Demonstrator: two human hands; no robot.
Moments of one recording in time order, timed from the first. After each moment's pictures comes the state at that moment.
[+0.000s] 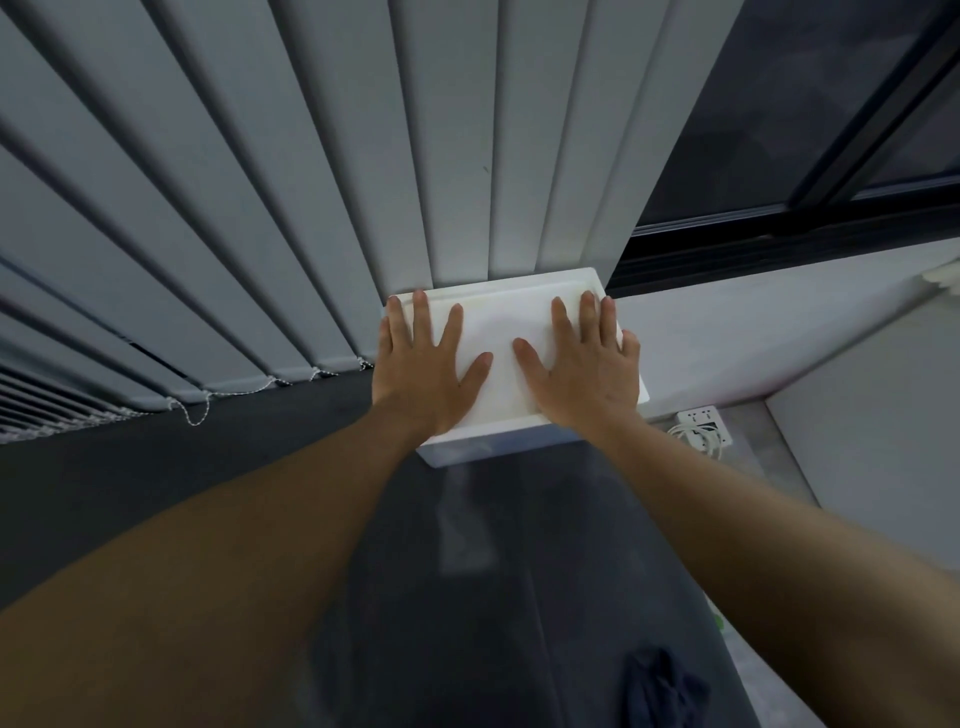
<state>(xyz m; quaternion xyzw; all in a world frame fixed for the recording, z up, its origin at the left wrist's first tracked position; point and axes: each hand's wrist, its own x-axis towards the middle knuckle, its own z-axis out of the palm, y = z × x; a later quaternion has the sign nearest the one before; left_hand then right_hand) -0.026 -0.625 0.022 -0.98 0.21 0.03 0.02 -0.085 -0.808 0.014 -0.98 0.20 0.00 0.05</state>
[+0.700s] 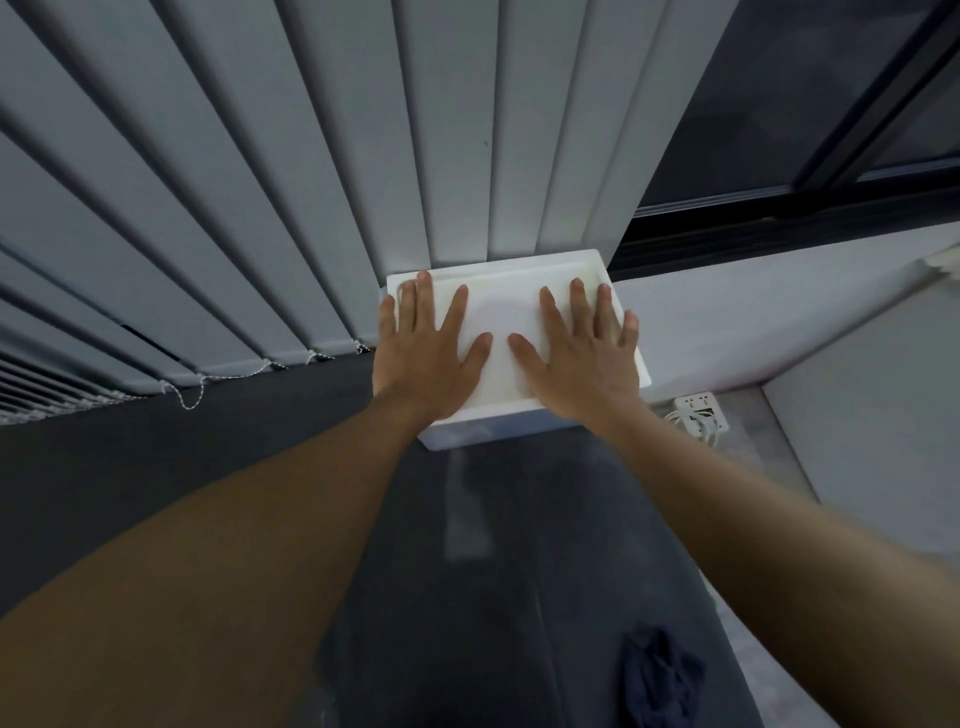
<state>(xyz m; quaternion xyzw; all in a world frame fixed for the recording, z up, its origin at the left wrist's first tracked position) -0.030 -0.628 0.016 -0.98 0.22 0.00 0.00 -0.096 -0.807 0.010 -0.99 0.15 0.03 0.03</state>
